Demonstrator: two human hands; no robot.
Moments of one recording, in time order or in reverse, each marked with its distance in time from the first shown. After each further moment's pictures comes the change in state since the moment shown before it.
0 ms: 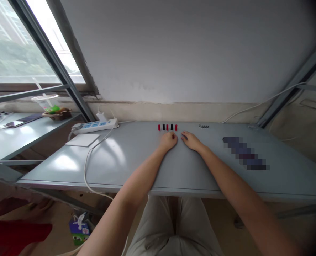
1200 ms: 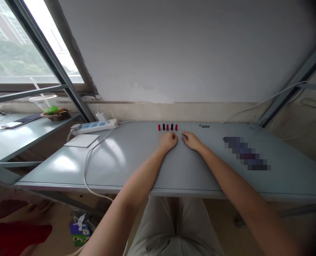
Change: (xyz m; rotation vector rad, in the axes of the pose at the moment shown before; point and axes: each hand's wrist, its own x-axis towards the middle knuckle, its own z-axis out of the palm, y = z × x) left_hand 0.001 -0.002 0.002 -0.049 0.026 0.006; right_hand -0.001 -0.002 -0.002 0.015 0.002 0.017
